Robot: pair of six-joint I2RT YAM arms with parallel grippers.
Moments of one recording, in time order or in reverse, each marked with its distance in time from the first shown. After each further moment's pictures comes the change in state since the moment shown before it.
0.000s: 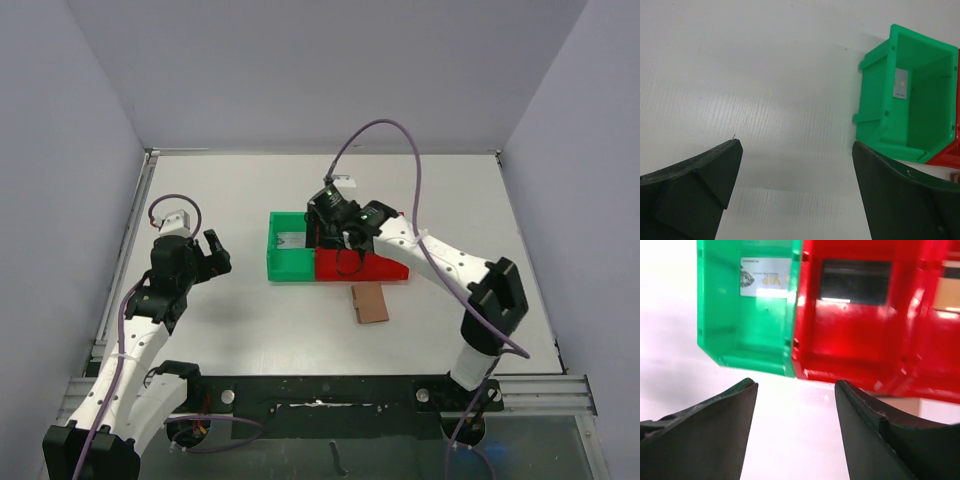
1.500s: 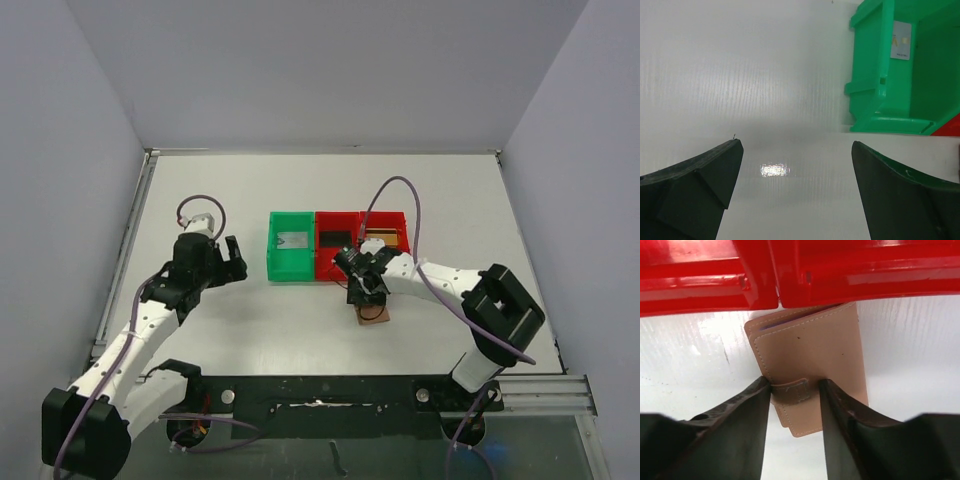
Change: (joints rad) left arm -0.118 0.103 0.001 -0.002 0.004 -0.012; right arm -0.016 -0.155 -0.563 -0.005 0.016 0.172
